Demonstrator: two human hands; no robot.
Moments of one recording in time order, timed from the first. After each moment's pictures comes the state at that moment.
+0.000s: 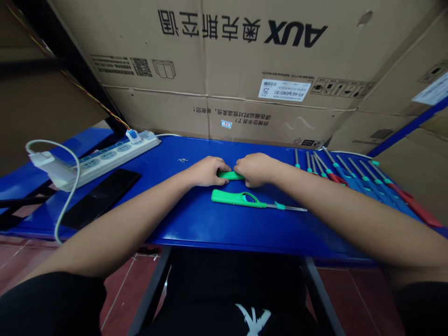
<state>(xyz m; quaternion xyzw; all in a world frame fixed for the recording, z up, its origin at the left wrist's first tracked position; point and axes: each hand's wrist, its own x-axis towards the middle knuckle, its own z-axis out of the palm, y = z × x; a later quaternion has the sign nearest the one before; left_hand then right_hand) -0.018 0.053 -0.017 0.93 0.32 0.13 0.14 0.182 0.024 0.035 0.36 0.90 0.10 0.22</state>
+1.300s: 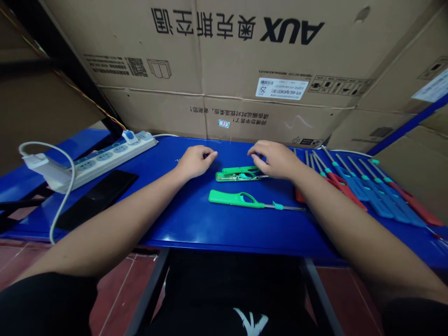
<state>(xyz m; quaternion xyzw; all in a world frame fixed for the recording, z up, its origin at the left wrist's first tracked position) -0.027 0.065 -0.016 0.82 0.49 0.26 0.12 0.248 0.025 0.031 0.42 0.90 0.02 -0.13</state>
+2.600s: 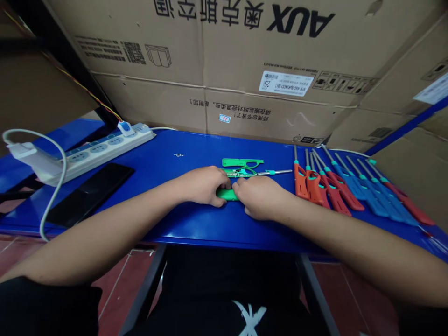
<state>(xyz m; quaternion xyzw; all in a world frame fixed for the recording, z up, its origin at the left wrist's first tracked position) -0.009 -0.003 0.006 0.96 0.26 0.03 0.14 0.178 -0.058 0.027 0.41 0.90 0.05 0.17</state>
